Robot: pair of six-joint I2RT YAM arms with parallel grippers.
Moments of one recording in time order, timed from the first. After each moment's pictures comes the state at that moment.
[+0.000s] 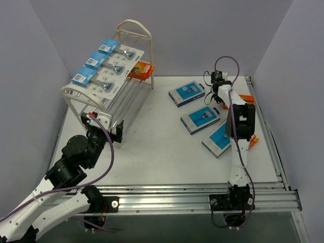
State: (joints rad) left arm -0.84 0.62 0.87 -0.24 -0.54 0.18; right arm 0.06 2.40 1.98 -0.58 0.54 0.07
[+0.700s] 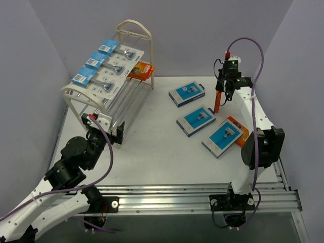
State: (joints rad) left arm -0.86 0.61 0.87 -0.24 -0.54 0.19; right arm 0.11 1.78 1.70 -0.59 0.23 0.23
